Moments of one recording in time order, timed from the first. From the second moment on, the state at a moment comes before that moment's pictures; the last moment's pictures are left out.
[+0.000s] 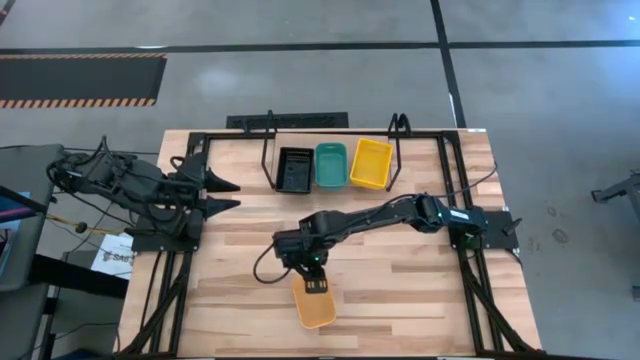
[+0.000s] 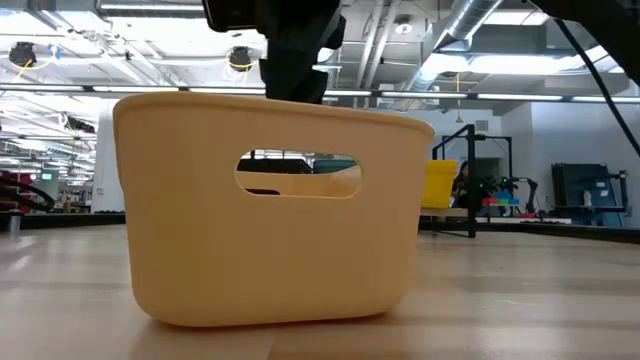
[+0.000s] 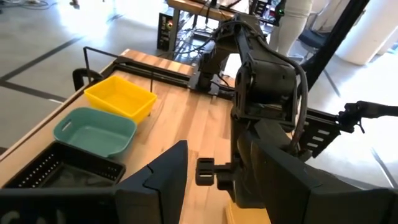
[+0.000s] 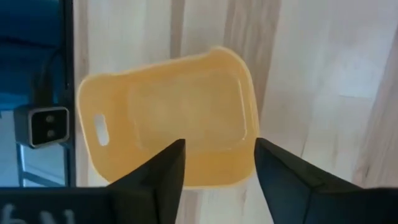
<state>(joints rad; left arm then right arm) -0.36 0.84 1.28 -0.80 -0.41 -0.40 0.19 2.39 2.33 -1.24 -0.29 0.14</state>
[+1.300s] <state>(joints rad) -0.36 0.84 1.28 -0.83 -0.41 -0.40 0.20 2.18 2.36 -1.35 0.10 0.31</state>
